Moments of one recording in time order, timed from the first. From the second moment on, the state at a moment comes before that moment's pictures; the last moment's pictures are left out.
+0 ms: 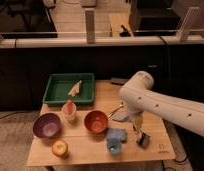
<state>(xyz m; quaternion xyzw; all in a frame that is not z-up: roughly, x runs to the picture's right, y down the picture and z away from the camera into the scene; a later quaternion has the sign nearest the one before) 0.147 0.123 0.709 -0.26 0.01 -0.20 0.95</state>
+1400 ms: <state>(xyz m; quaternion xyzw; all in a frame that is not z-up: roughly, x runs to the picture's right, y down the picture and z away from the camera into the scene) 0.113 0.124 0.728 -0.24 -0.03 -0.29 0.93</state>
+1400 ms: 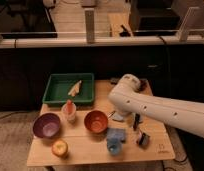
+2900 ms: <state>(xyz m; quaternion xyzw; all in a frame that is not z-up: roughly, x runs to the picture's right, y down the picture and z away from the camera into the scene) 0.086 0.122 0.741 -0.21 -0.08 -0.38 0.90</state>
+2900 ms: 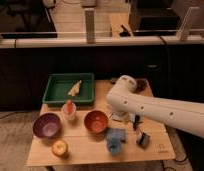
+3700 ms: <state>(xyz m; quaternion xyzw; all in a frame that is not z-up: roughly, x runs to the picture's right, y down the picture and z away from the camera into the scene) 0.072 0.125 0.746 -0.19 -0.11 -0.45 0.87</state>
